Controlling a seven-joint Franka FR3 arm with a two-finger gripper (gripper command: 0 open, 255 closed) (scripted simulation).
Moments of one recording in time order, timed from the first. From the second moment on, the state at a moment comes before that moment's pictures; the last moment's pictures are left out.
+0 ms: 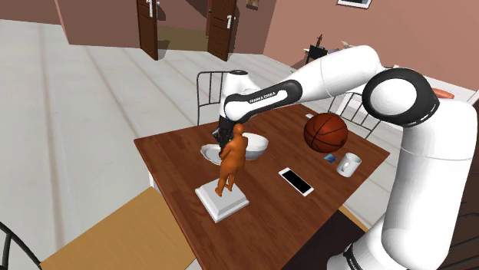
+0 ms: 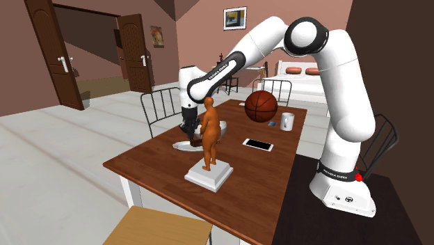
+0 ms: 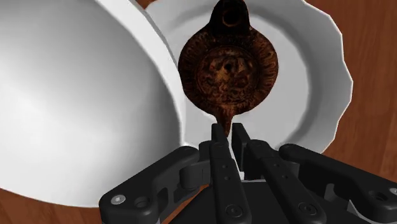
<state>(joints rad) 0.01 0.42 0.19 -1.83 -0.14 2.29 0.36</state>
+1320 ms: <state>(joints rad) 0.04 0.57 0.15 -1.78 -0.17 2.54 0.38</state>
